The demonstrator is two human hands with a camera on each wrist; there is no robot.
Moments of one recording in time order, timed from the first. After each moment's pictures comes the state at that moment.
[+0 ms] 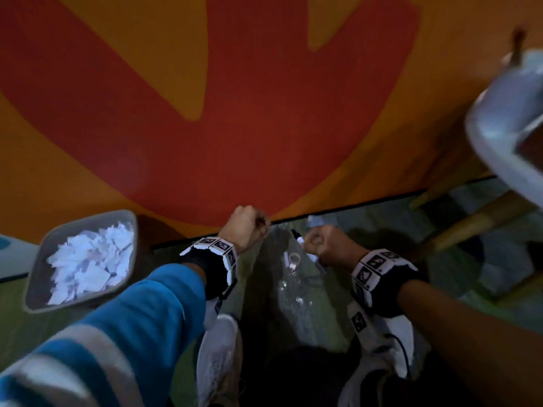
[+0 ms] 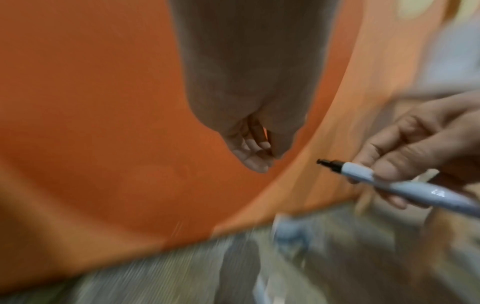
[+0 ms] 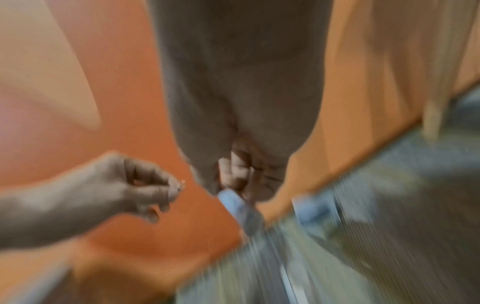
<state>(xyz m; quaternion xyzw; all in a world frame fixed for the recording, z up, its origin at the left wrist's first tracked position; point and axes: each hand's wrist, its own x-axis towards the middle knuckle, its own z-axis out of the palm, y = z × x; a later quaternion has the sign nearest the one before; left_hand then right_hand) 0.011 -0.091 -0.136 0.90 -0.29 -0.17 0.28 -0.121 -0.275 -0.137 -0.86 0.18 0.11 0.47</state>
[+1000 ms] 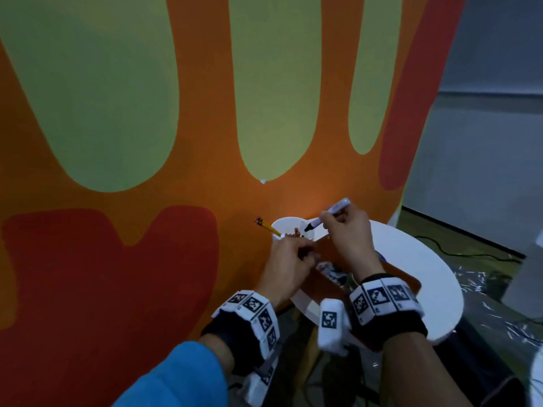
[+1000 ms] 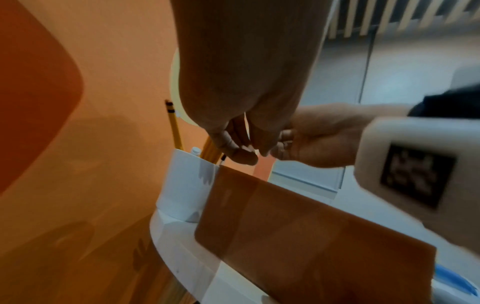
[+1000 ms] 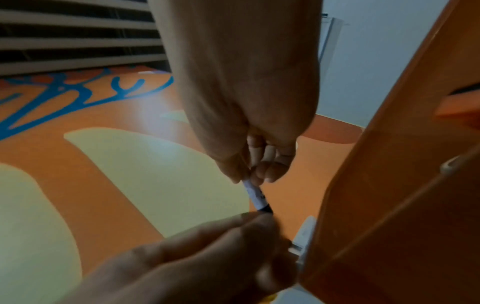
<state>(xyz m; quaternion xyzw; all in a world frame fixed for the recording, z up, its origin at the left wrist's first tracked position) -0.158 -0.441 0.106 0.71 -0.51 -0.08 0.47 -0.250 -0.552 0.145 -0.73 0.33 -0.44 0.40</state>
